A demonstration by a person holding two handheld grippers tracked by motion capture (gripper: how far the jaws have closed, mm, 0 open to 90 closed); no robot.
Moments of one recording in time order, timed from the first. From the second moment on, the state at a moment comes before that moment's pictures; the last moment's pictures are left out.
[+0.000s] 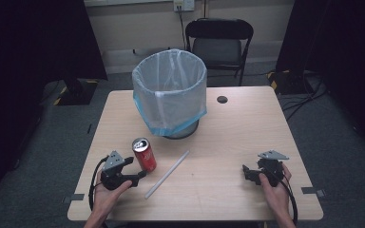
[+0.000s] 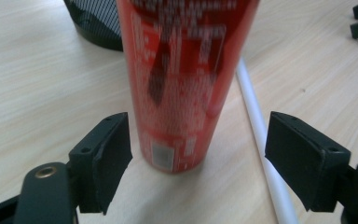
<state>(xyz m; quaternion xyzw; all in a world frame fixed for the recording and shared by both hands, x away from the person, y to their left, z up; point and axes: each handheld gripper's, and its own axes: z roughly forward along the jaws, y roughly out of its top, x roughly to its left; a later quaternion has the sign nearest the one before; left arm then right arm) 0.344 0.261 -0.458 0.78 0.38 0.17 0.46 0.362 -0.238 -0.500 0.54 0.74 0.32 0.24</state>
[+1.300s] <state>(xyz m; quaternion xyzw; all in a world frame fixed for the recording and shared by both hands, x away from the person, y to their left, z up) 0.380 0.240 -0.477 0.80 0.36 0.17 0.44 0.362 -0.238 -0.500 0.54 0.74 0.32 0.24</state>
